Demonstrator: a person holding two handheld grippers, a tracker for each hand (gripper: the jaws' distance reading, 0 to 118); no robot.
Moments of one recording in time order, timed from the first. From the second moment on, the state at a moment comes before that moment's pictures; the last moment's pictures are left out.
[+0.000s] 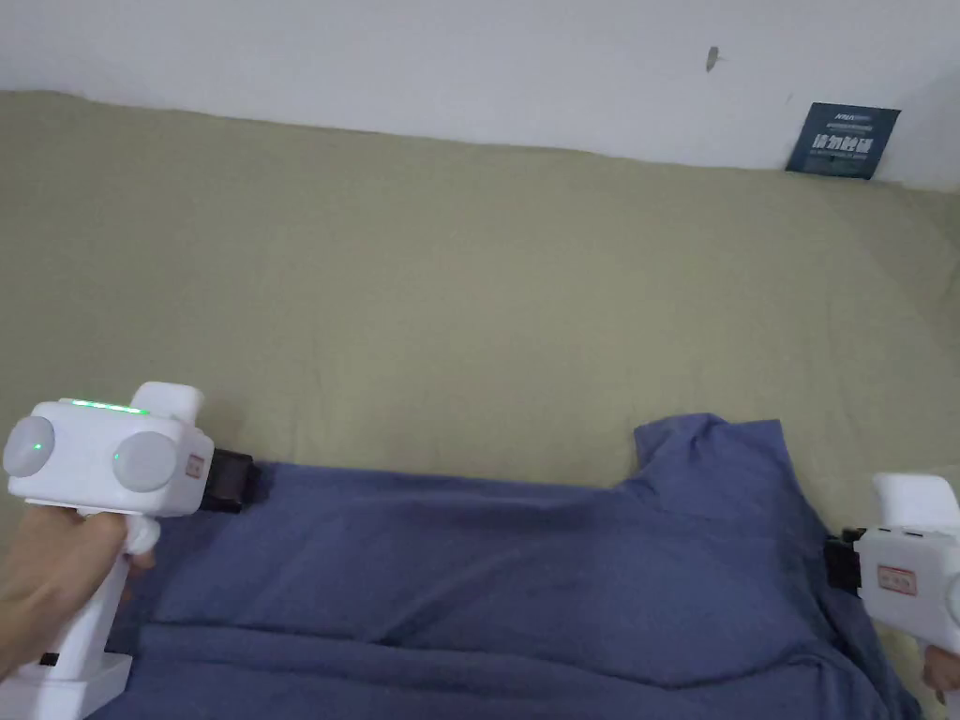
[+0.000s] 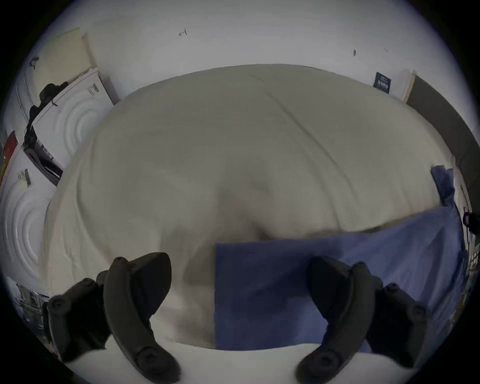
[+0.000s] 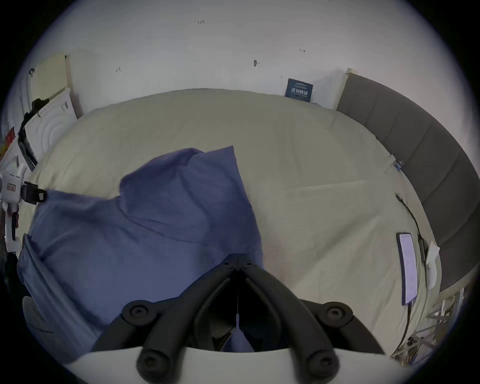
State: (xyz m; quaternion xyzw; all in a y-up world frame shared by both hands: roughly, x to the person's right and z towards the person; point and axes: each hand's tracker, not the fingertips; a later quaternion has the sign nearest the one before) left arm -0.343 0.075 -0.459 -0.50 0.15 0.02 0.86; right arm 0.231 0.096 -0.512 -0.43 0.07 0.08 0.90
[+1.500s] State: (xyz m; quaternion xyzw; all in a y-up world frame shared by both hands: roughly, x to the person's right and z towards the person) left arm -0.319 0.151 -0.186 -0.39 0.07 0.06 0.91; right arm 0.285 0.151 -0.281 -0.39 0.14 0.02 0.91
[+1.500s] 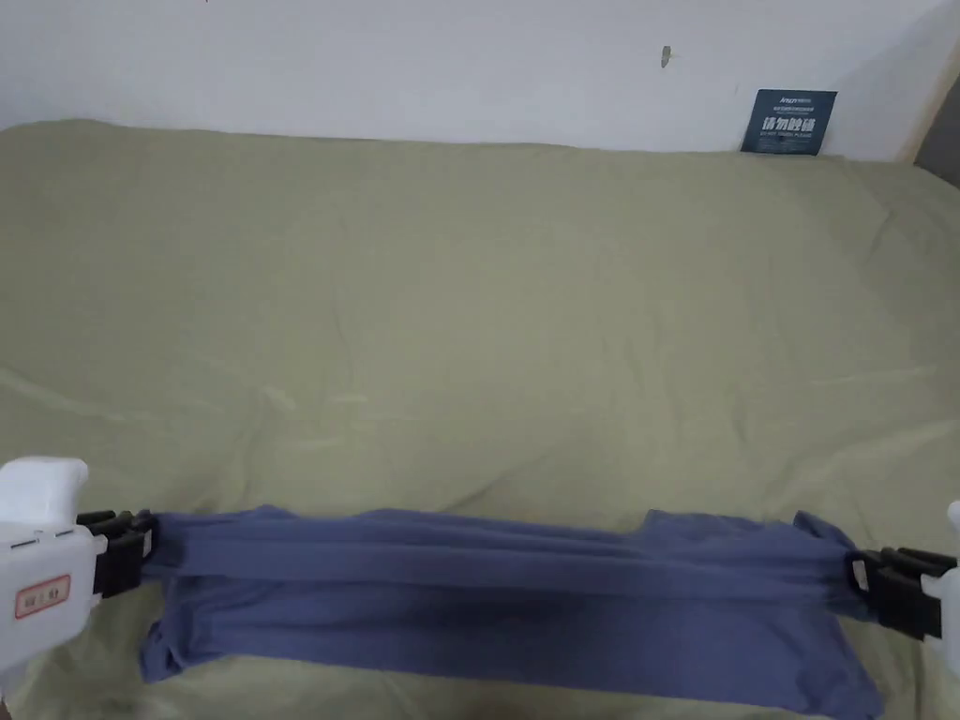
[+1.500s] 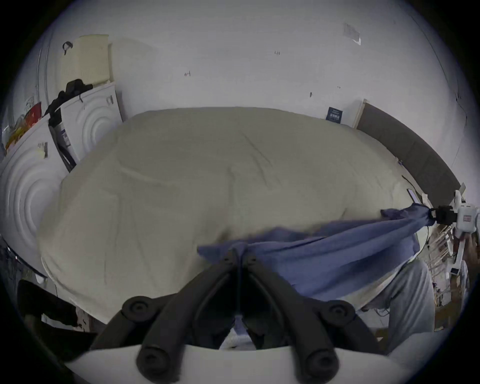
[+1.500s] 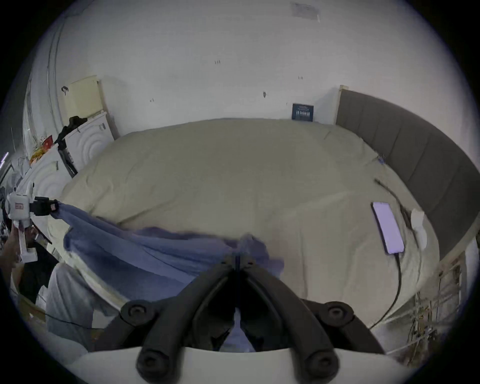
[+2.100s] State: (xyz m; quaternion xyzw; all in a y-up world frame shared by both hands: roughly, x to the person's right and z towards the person) left arm -0.297 0.142 -0.174 -0.37 0.13 0.02 0.92; right arm 0.256 0.146 -0.275 -0.39 0.11 0.04 0.91
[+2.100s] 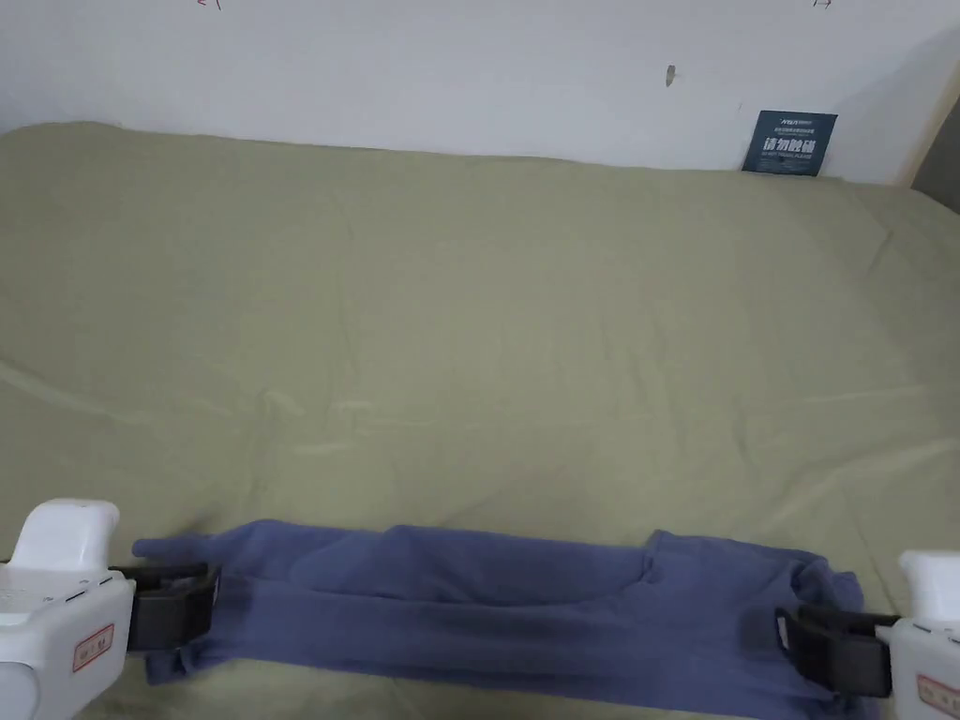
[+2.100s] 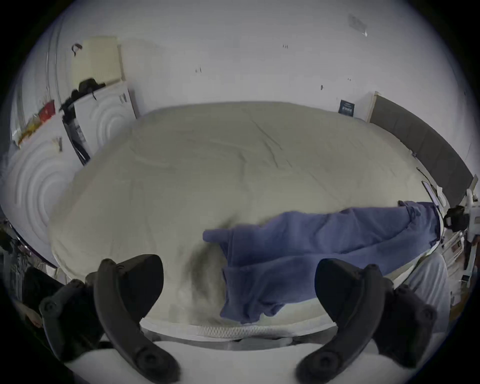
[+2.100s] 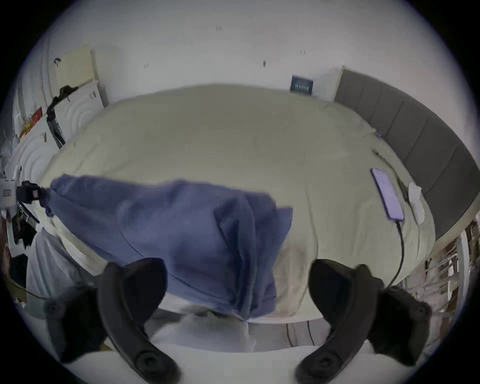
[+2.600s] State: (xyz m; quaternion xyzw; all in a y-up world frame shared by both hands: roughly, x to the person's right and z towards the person) left arm -0.280 0.188 -0.192 -0.32 0.06 0.13 0.94; right arm 0.151 0.185 -0.238 -0.17 0.07 0.02 0.98
